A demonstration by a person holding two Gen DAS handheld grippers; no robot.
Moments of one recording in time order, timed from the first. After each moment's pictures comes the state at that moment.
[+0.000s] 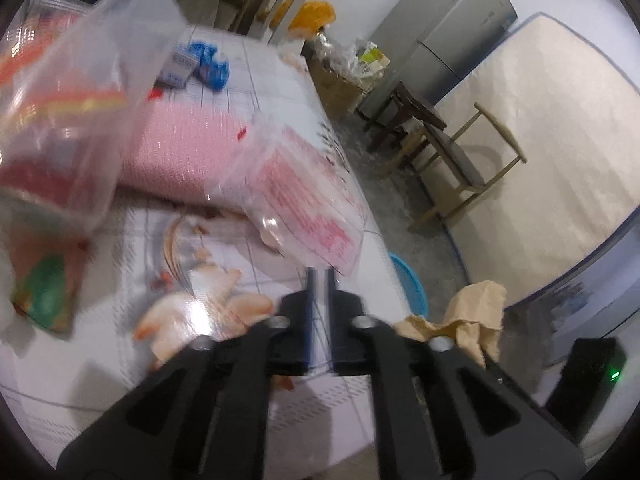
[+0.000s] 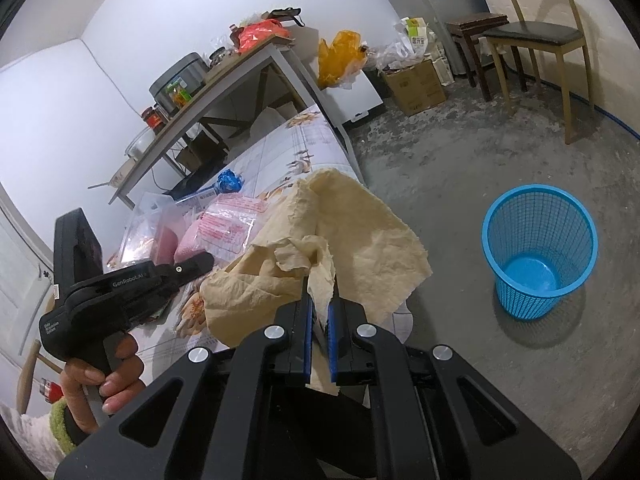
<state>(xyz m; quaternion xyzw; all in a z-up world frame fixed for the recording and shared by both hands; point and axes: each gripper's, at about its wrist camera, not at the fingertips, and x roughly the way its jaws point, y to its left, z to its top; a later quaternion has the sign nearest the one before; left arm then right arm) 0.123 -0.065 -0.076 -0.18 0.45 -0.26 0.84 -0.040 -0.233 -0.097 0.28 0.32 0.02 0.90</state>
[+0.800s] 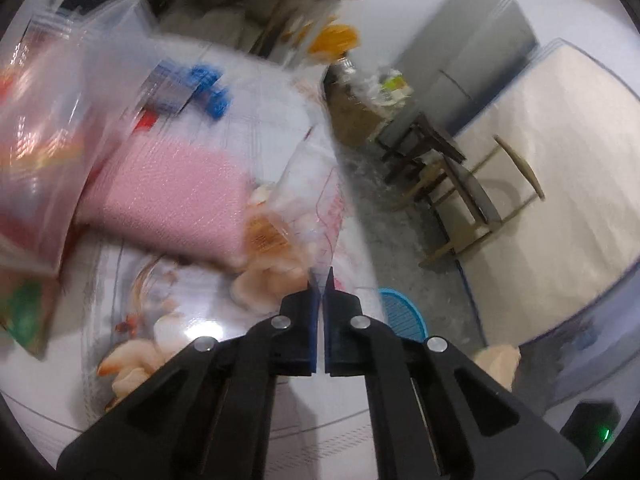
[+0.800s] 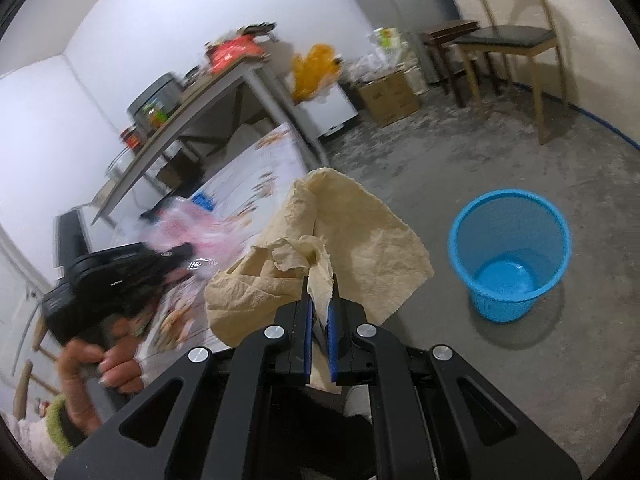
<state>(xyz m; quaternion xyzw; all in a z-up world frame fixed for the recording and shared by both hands) 0.141 -0.100 -0.057 -0.18 0.40 -0.21 0.87 -0.057 -0.273 -0.092 0.30 0.30 -0.06 0.91</state>
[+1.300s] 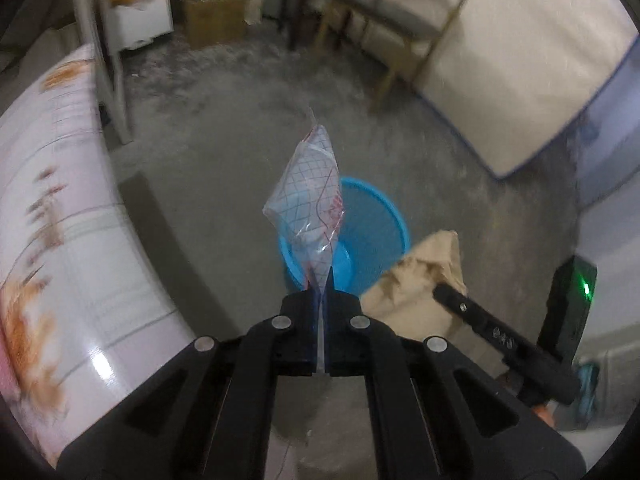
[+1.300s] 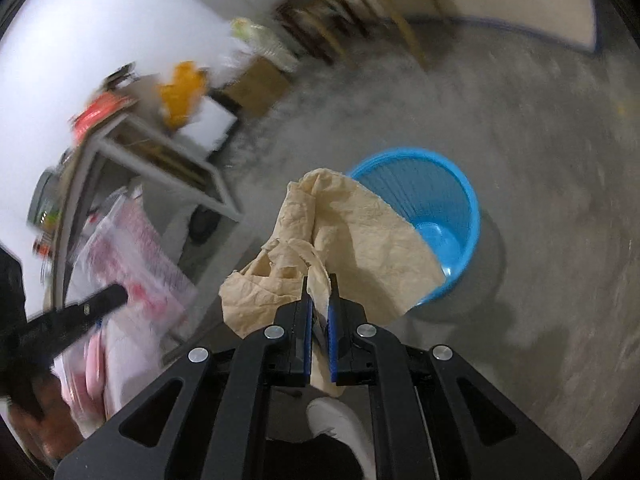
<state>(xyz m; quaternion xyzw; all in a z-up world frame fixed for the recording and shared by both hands) 0.175 -0.363 -0.089 0.11 0.54 -0.37 0.75 -0.029 -0.454 -0.202 0.48 0.36 -0.18 0.78</state>
